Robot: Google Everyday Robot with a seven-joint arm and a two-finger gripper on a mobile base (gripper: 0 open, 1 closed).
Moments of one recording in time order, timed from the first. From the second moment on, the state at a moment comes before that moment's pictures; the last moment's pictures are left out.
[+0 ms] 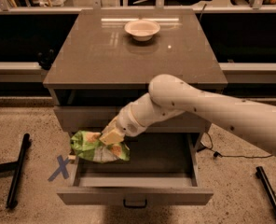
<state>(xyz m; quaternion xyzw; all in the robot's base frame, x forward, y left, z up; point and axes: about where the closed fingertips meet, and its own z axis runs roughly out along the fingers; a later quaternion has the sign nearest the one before) 0.508 0.107 0.699 -0.58 0.69 0.34 0.25</state>
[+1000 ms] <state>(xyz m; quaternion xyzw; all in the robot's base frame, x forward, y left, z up) 0.514 0.021 0.618 -0.43 0.82 0.28 0.27</state>
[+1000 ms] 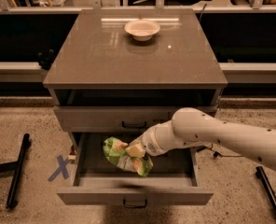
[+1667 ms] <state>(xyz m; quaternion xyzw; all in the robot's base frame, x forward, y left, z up) 0.522 0.005 0.595 -0.40 0.84 0.25 0.26</state>
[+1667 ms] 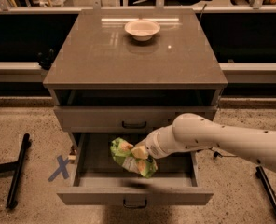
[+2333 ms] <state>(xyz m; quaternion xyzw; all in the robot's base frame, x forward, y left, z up) 0.543 -0.052 0.528 -0.30 0.89 0.21 0.27</state>
